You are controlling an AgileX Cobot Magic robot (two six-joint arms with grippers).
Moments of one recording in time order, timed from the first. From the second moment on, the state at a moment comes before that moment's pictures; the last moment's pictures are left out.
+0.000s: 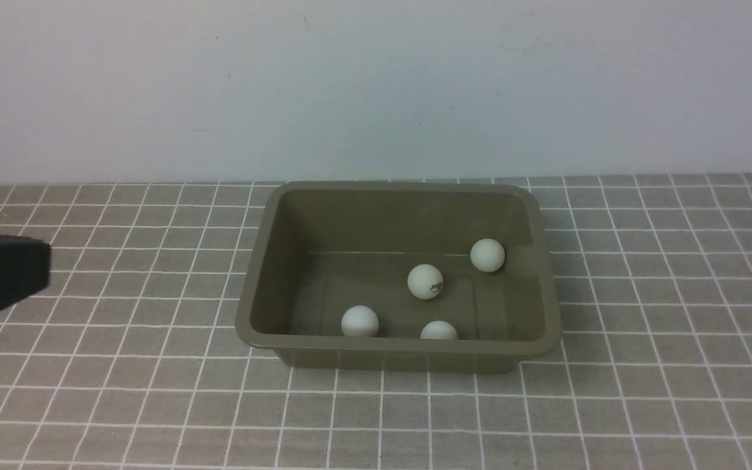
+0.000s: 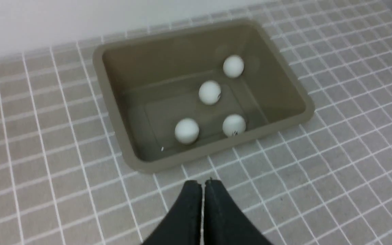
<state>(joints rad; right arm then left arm) 0.36 -0.02 -0.48 0.03 0.26 0.19 -0.21 0.60 -0.98 -0.38 0.94 0.19</state>
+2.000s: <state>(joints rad) 0.36 -0.02 -0.48 0.03 0.26 0.19 0.01 -0.01 0.02 -0.10 0.38 0.12</state>
